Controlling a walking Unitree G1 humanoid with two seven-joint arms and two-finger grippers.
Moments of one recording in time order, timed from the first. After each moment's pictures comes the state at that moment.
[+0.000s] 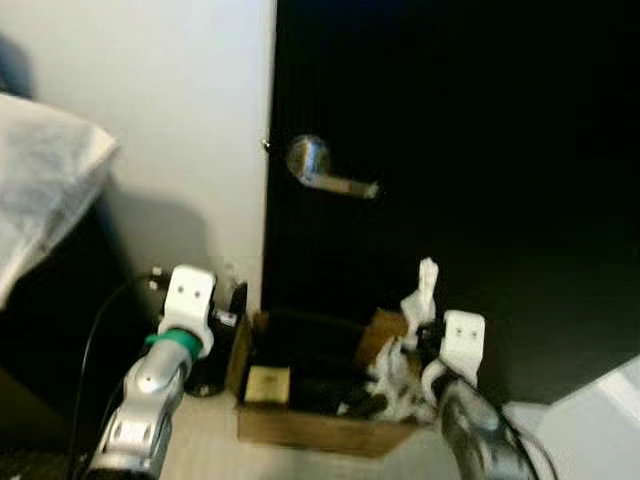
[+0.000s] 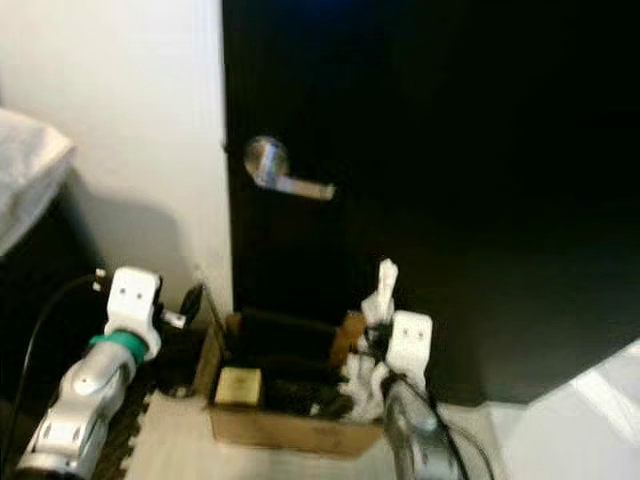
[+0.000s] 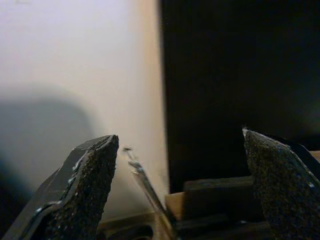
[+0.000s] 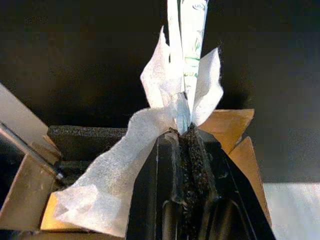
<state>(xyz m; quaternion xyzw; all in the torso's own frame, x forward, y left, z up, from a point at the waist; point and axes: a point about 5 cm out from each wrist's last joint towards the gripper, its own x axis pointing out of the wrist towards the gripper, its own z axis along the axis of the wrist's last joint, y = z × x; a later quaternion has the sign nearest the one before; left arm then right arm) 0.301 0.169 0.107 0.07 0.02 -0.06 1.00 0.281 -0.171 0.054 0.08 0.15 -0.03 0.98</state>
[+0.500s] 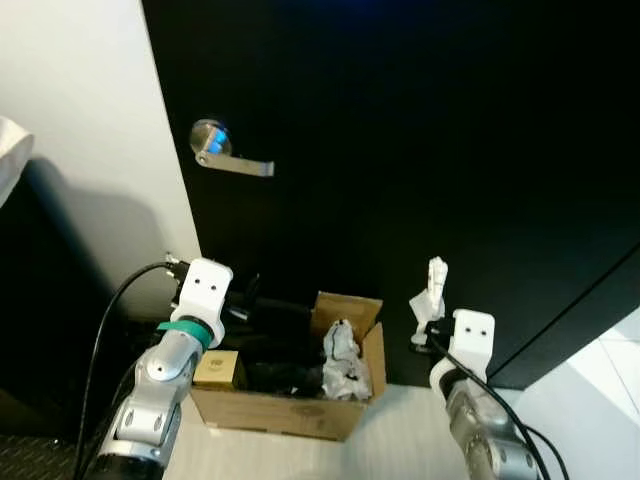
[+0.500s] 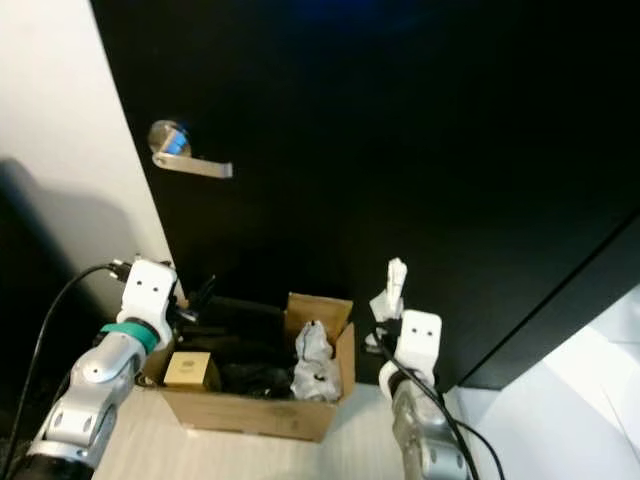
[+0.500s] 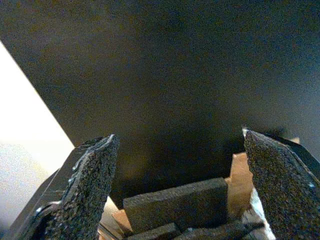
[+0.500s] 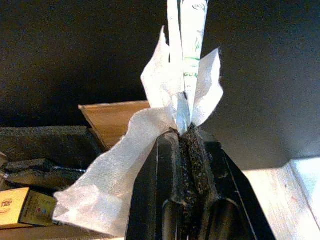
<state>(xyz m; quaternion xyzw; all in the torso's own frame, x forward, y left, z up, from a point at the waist) 0.309 0.160 0.118 0.11 0.00 -0.08 0.99 0.282 -0.177 0.056 0.08 0.15 -0.04 0.98</state>
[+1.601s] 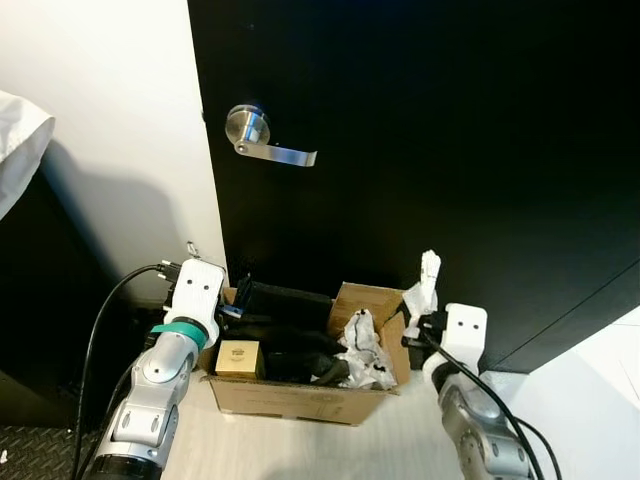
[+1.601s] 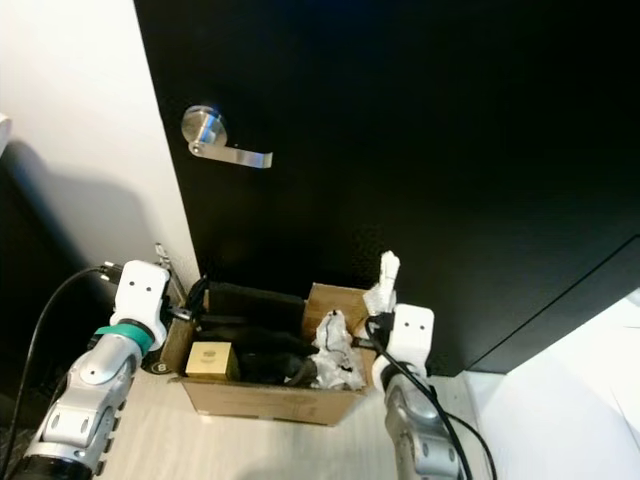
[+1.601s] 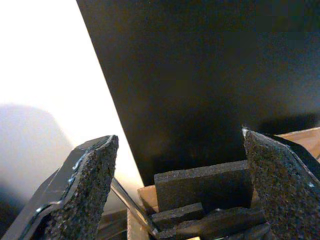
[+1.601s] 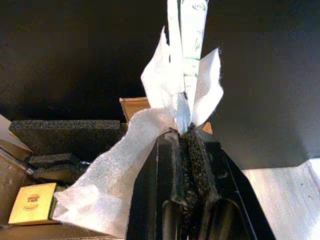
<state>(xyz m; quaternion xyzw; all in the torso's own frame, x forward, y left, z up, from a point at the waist) 0.308 0.163 0.114 0.10 0.01 -0.06 0.99 0.290 -0.174 0.066 0.08 0.13 -0.03 0.99</state>
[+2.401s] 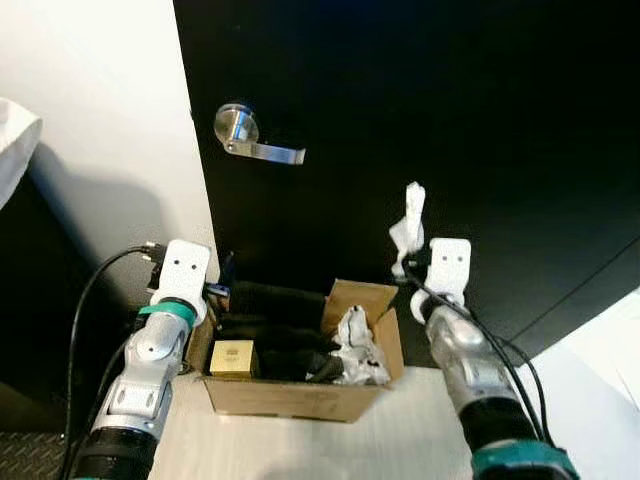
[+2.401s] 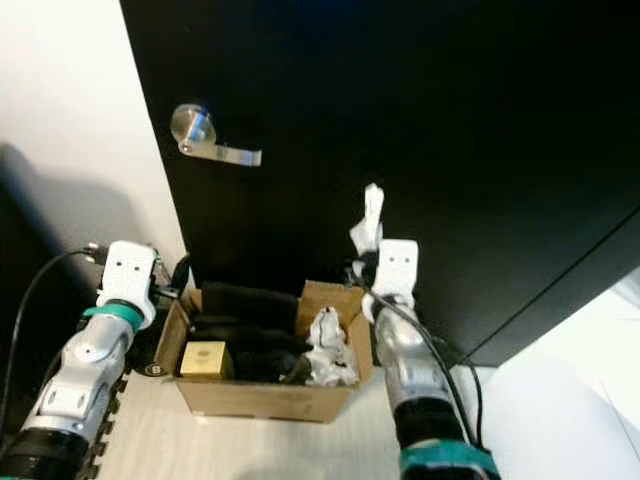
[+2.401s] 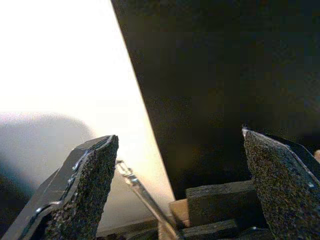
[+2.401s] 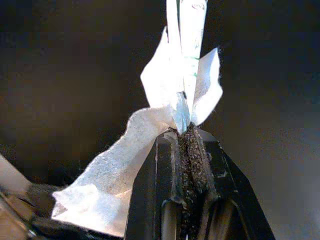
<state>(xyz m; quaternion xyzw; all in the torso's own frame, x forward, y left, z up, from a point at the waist) 0.325 0.183 0.129 0.13 -0.01 0.00 0.99 0.362 -0.154 0.127 0.04 0.02 0.04 1.00</state>
